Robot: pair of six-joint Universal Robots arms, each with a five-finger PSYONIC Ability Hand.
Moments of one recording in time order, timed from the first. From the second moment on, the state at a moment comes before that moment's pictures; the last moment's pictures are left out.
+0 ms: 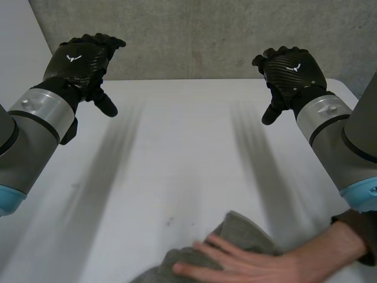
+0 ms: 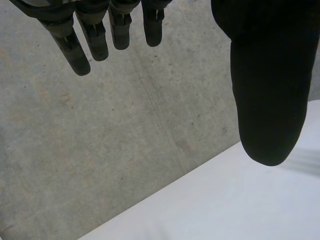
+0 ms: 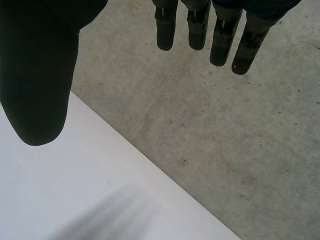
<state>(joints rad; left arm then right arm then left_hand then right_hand) 4.33 -1.71 -1.46 3.24 -1.50 3.26 2.00 -1.30 1.39 -0.11 1.52 2.84 0.17 0.16 0.17 0.17 0.03 0.20 0.22 0.21 0.23 0.05</state>
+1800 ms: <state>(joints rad) 4.31 -1.86 -1.46 3.26 -1.51 3.26 2.08 -1.05 1.32 -0.10 1.26 2.81 0.17 0.16 0.17 0.17 0.03 0.88 1.14 1.16 1.18 0.92</state>
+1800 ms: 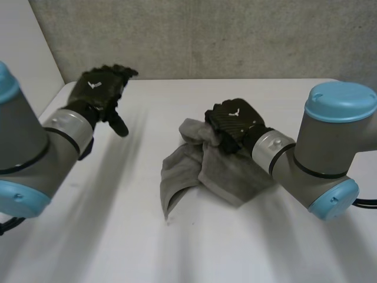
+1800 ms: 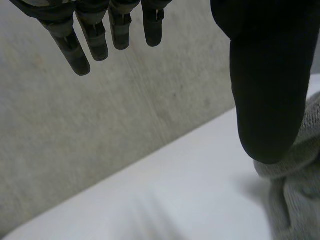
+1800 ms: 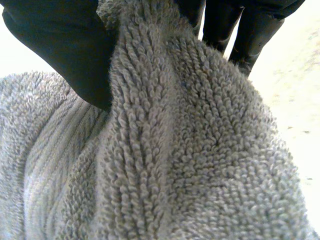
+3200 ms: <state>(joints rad) 4.20 -2.00 -1.49 3.50 -1.46 3.22 1.99 -1.04 1.15 0.00 1.30 2.74 1.15 1.21 1.21 1.22 1.02 0.20 0.22 0.21 0.23 0.06</state>
